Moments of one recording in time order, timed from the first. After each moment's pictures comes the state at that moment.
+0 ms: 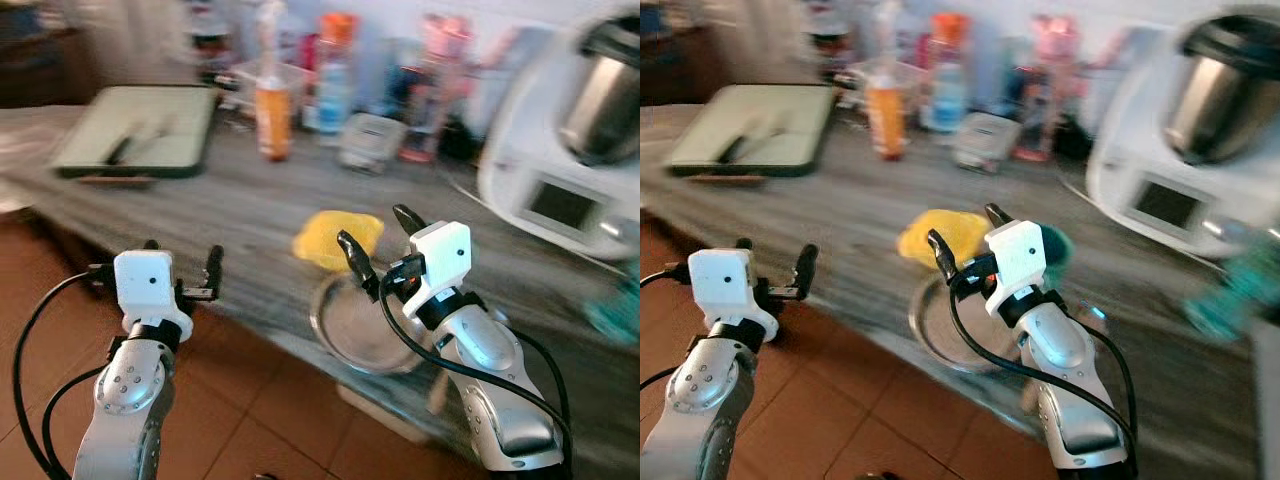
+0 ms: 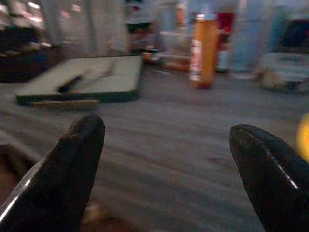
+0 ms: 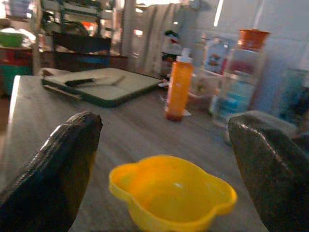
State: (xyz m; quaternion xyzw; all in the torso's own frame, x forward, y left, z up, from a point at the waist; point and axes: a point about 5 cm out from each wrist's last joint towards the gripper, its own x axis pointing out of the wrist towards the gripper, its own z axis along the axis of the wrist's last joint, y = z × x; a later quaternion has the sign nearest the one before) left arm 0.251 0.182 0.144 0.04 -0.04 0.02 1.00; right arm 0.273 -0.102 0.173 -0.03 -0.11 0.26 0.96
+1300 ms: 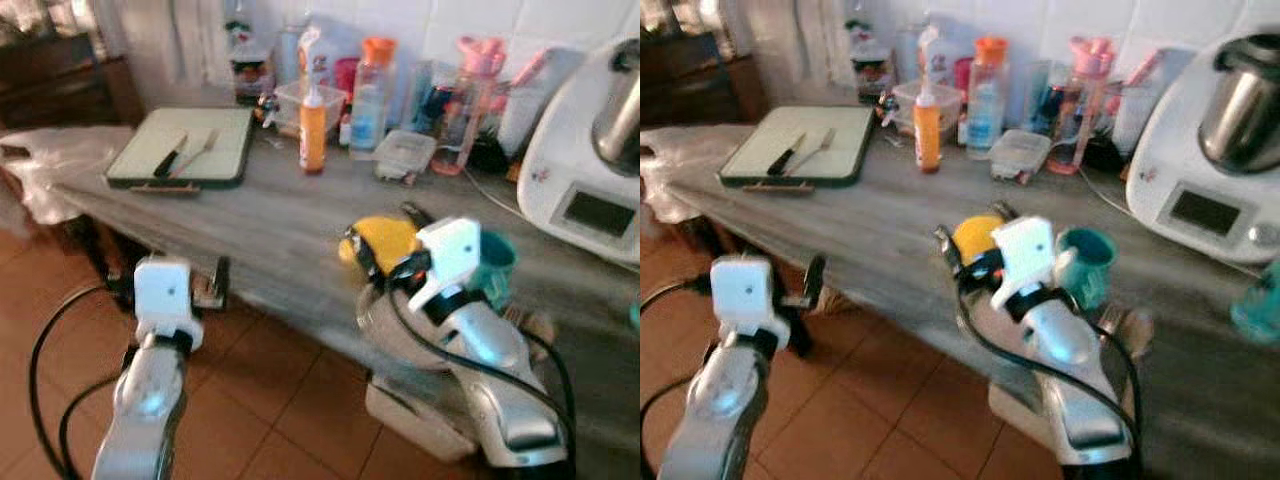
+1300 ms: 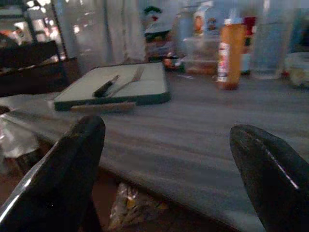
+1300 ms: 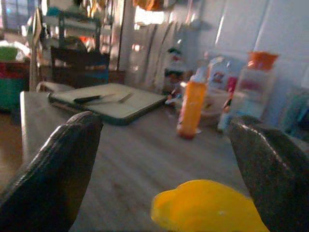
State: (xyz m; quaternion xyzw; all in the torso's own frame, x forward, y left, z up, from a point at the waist) left arm 0.251 0.174 0.132 0.06 -0.03 0.02 1.00; right arm 0.277 -0.105 0.171 -0.02 -0.11 0.24 0.96
